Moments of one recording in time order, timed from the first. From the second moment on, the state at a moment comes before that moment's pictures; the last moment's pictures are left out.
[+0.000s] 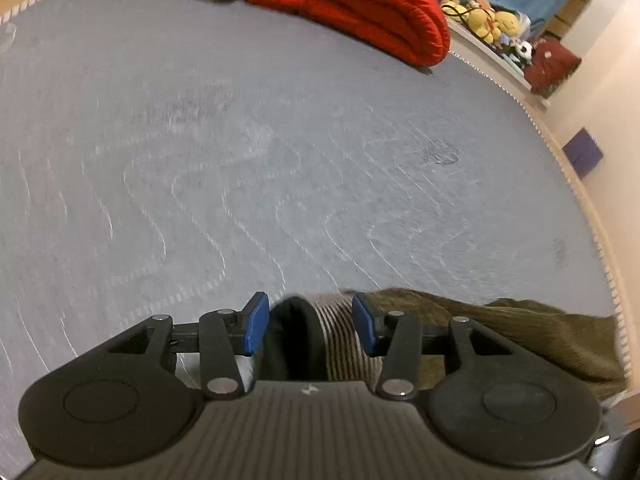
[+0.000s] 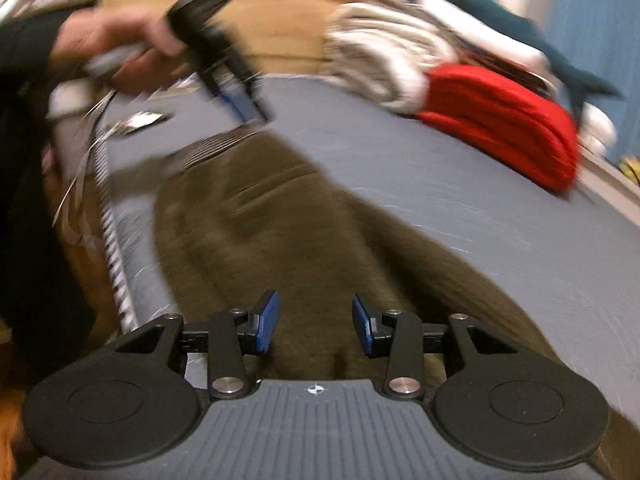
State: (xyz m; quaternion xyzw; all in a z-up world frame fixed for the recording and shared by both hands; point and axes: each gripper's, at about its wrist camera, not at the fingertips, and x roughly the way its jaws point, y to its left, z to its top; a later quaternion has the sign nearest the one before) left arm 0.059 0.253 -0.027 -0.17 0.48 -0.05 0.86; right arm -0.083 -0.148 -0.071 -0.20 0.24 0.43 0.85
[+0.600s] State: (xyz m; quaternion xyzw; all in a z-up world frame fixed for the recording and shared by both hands) left arm 0.066 0.256 -0.035 -0.23 0.46 -0.10 0.85; right arm -0.071 -0.134 -0.088 -0.27 0.23 0.46 0.81
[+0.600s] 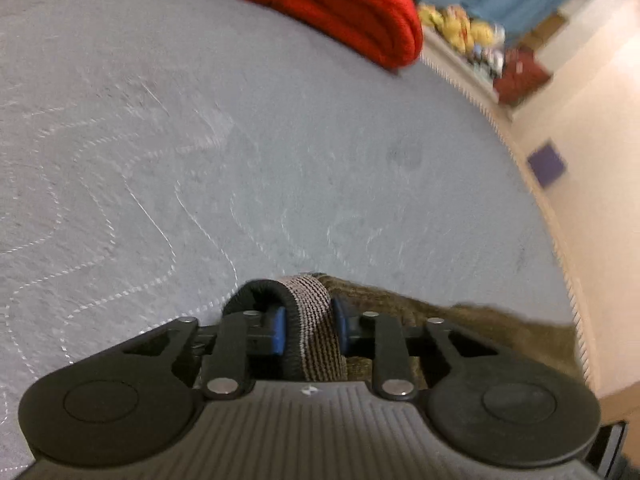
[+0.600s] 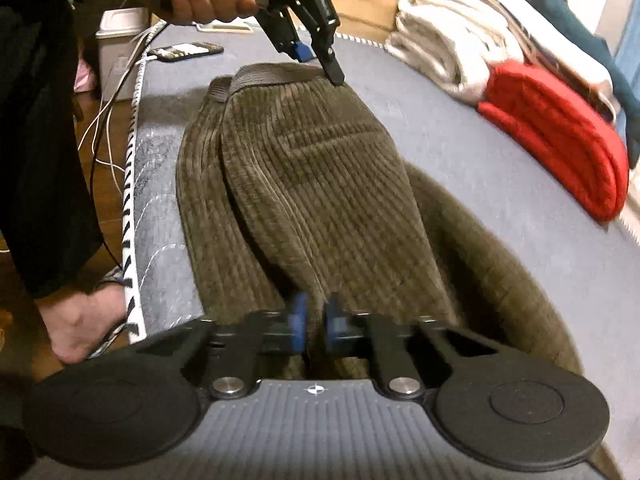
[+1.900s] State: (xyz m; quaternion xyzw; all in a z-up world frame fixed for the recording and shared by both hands) left arm 0.057 -0.033 -0.019 0.13 0.37 -0.33 0.86; right arm -0.075 -0.427 -0.075 0.05 0.40 0.02 0.92
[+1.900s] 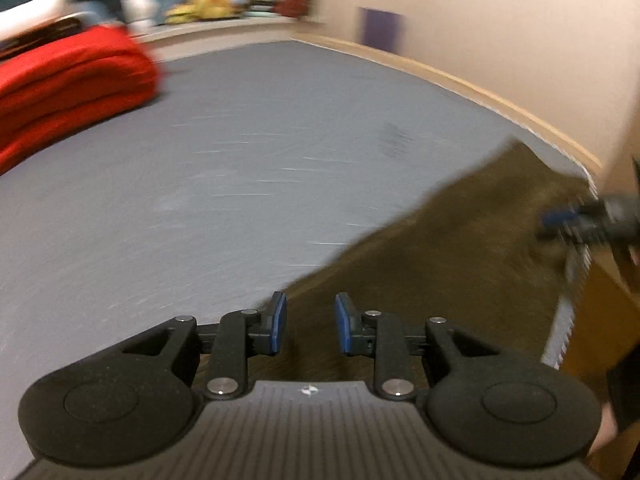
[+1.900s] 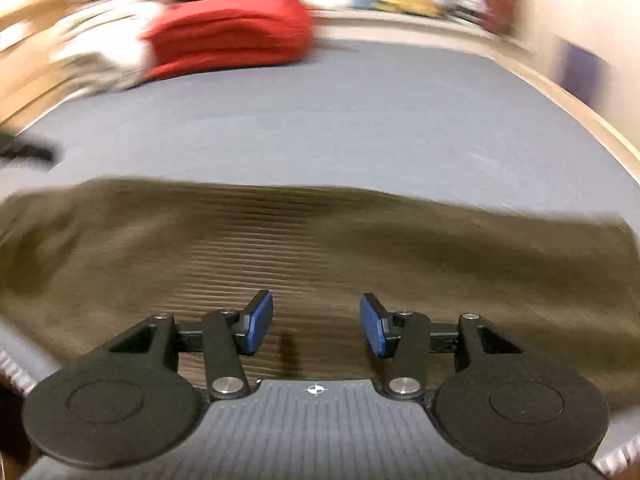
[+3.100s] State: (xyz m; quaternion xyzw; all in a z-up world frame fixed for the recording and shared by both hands) left arm -0.018 -0.136 -0.071 0.21 0.37 -0.45 0.78; right arm -0.104 -0.675 -0.140 0.41 0.28 -0.34 0.80
